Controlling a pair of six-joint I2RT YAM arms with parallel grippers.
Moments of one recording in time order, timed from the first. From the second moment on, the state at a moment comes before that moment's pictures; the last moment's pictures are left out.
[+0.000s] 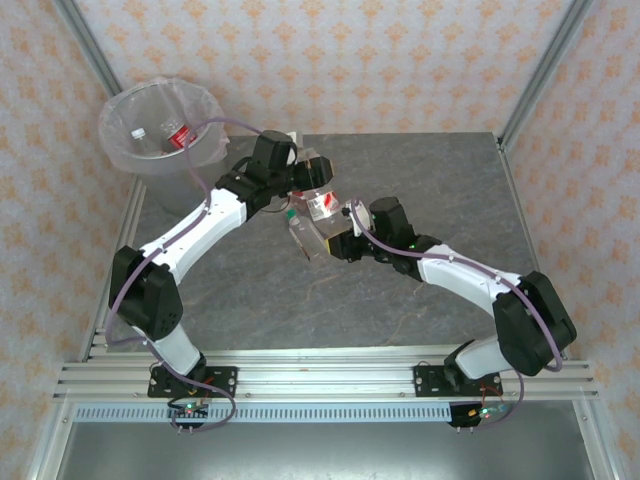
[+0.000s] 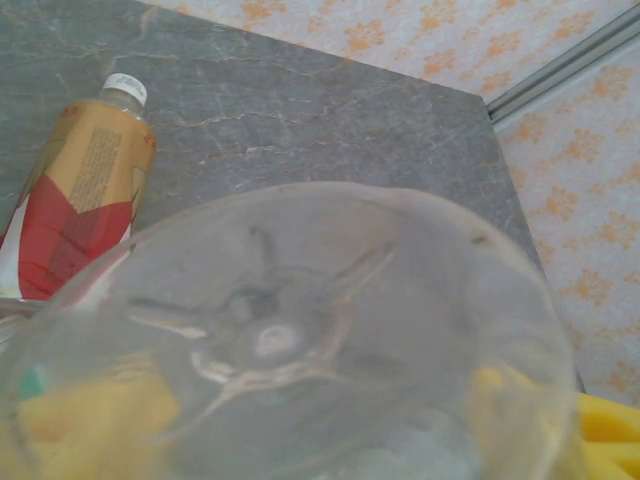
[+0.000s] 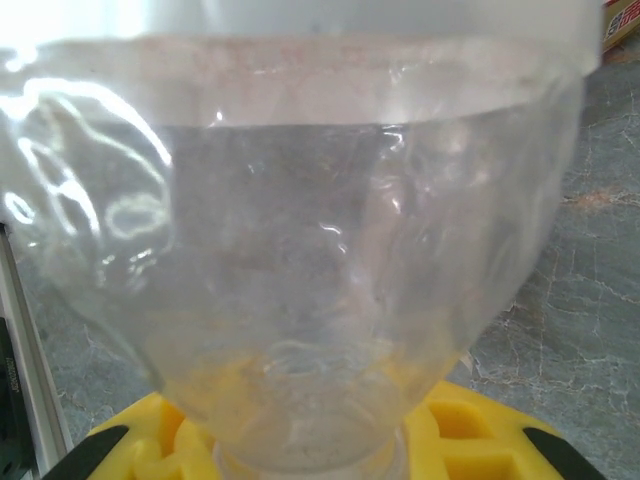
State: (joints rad) left arm -0.46 1.67 1.48 -0.40 0.12 -0.62; right arm 0.60 1.42 0.83 -0.03 -0.44 0.24
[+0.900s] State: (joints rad) left arm -0.44 1.67 1.49 -0.40 0.10 -0.64; right arm 0.60 1.24 0.74 0.05 -0.37 0.20
